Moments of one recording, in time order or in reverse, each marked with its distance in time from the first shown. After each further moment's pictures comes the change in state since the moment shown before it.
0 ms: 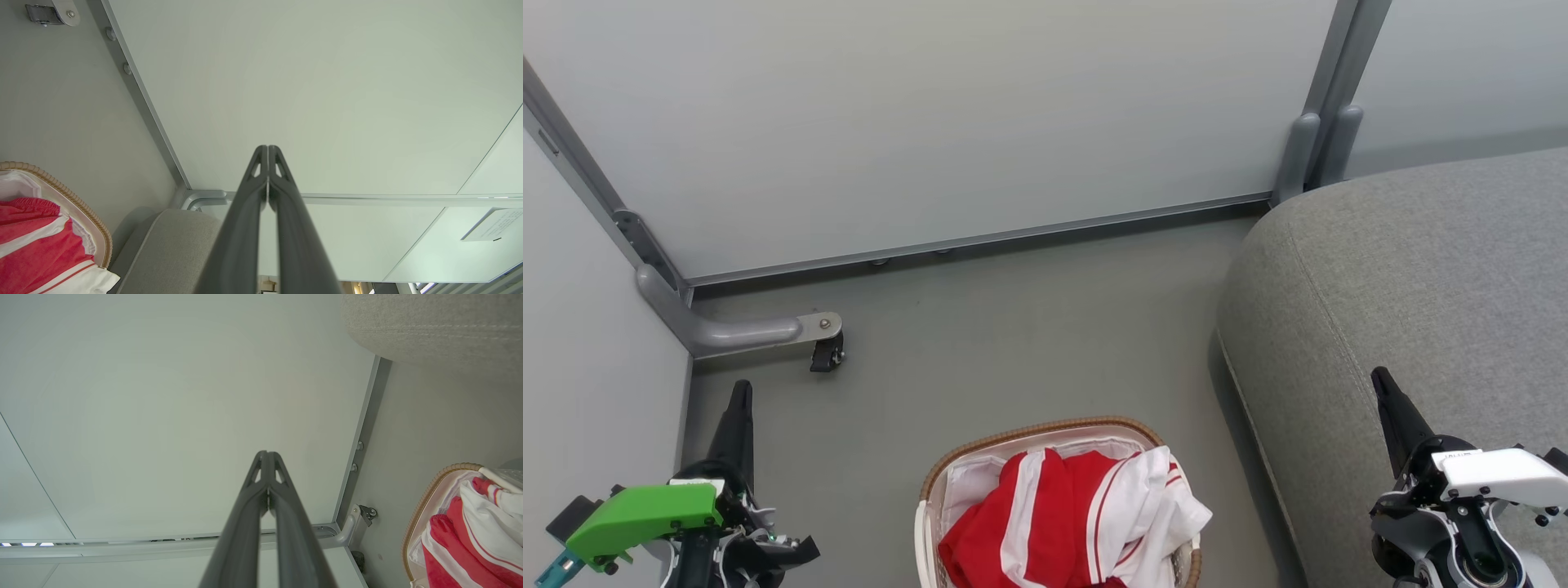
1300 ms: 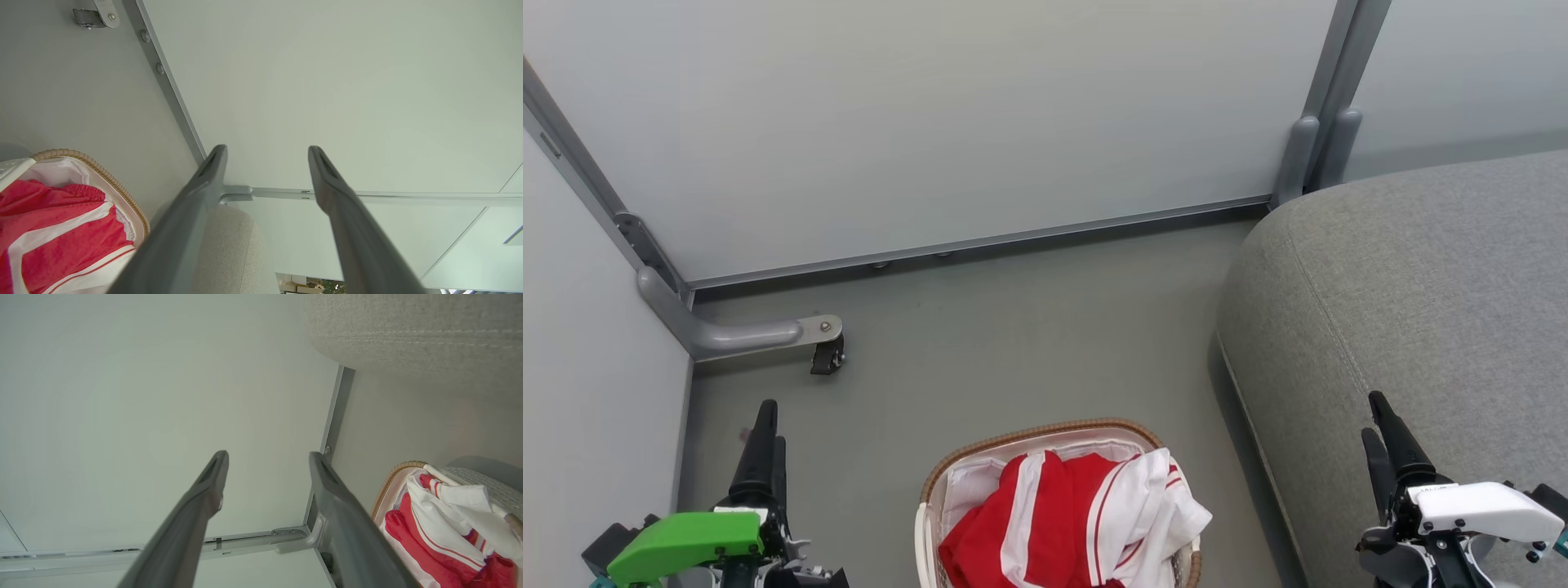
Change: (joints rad) left arm 0.051 -0.011 -0.067 0.029 0.063 0.001 -0.075; right arm 0.042 0.016 0.027 0.051 -0.083 0.000 -0.073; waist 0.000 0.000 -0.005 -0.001
